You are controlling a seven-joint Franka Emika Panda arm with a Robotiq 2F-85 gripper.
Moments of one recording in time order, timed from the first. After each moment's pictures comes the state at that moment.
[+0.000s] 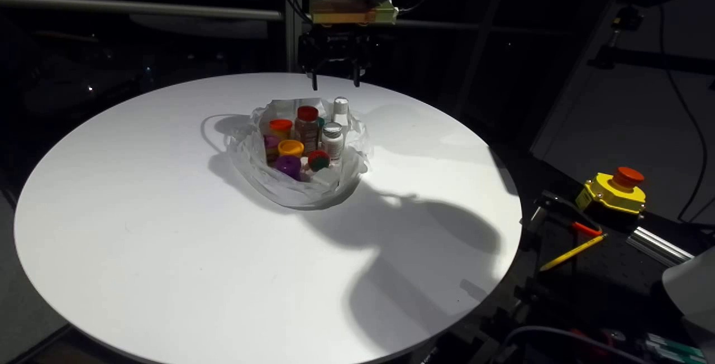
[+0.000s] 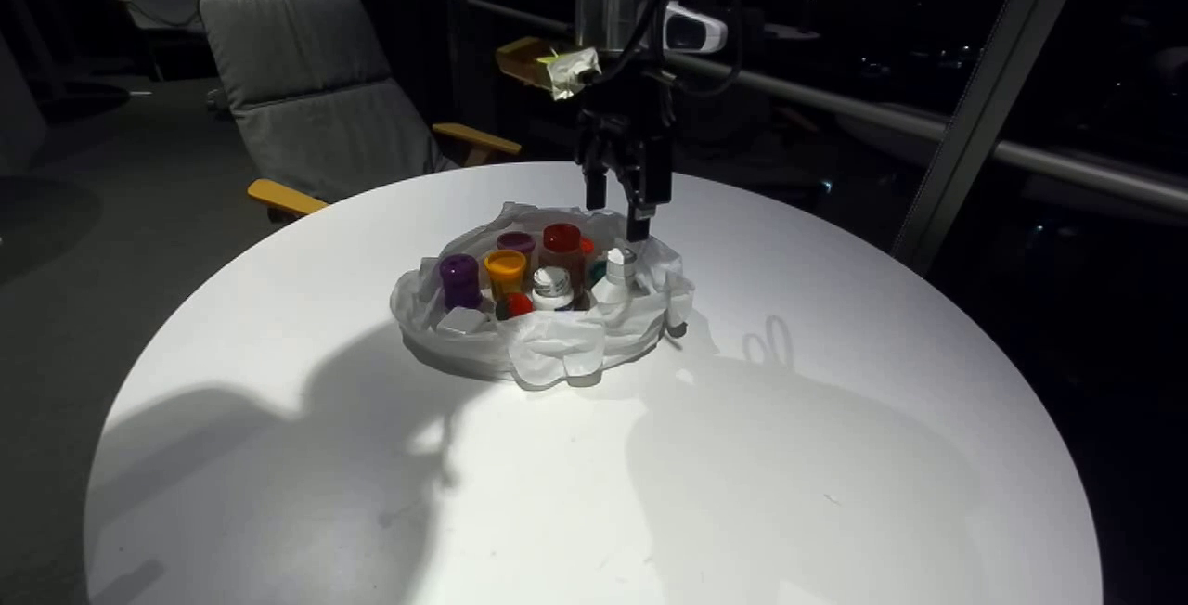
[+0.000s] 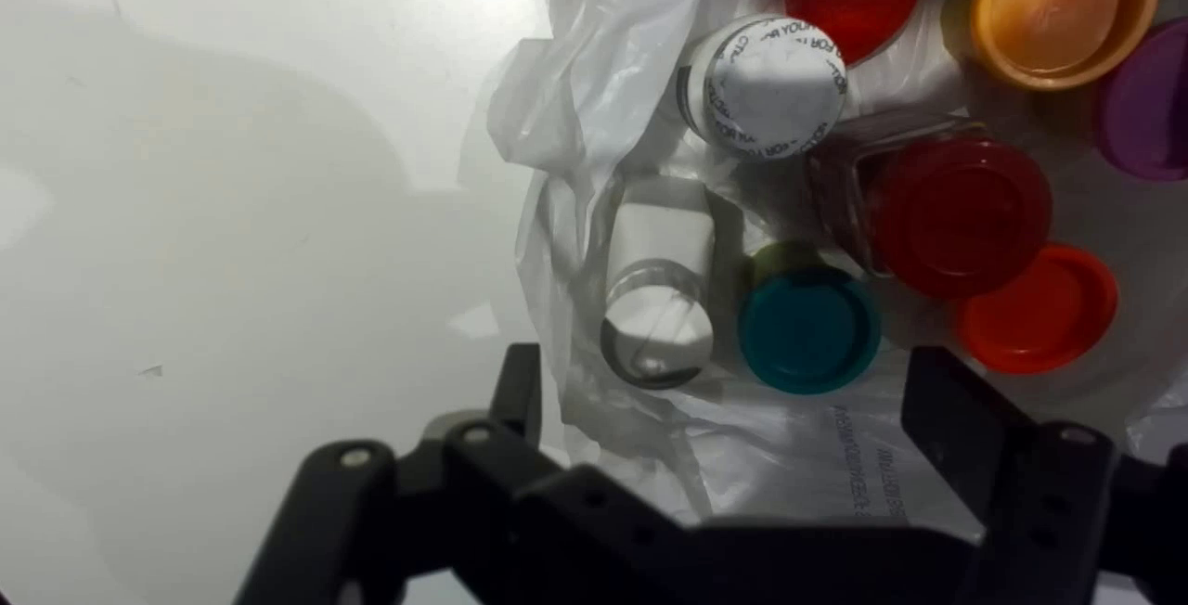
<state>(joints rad) 0.07 0.64 -0.11 -1.64 -0.06 2.24 0.65</state>
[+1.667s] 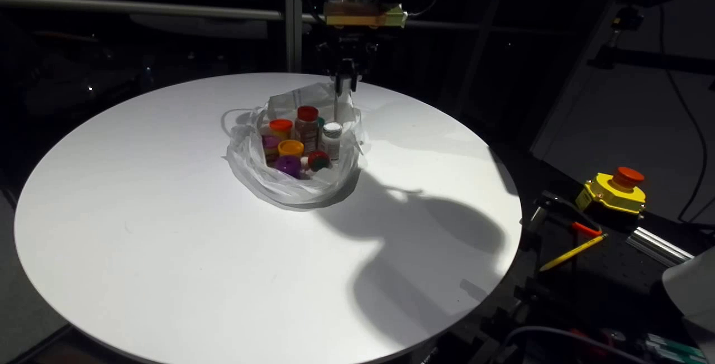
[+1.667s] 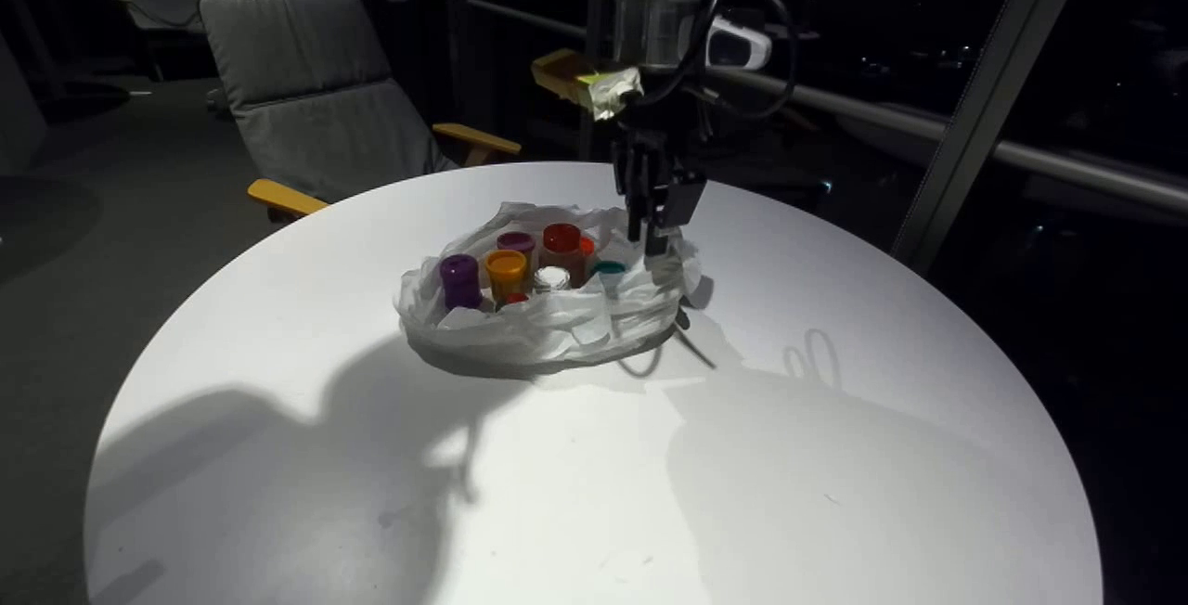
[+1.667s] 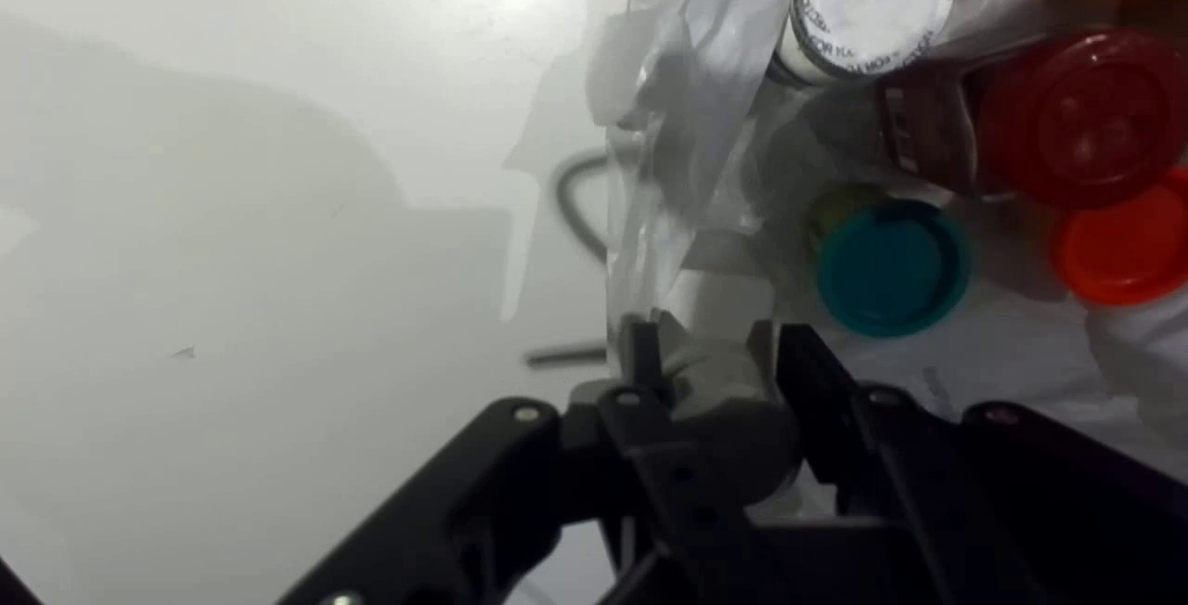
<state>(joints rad) 0.04 0.64 -0.14 -1.65 -0.02 2.28 0.61</state>
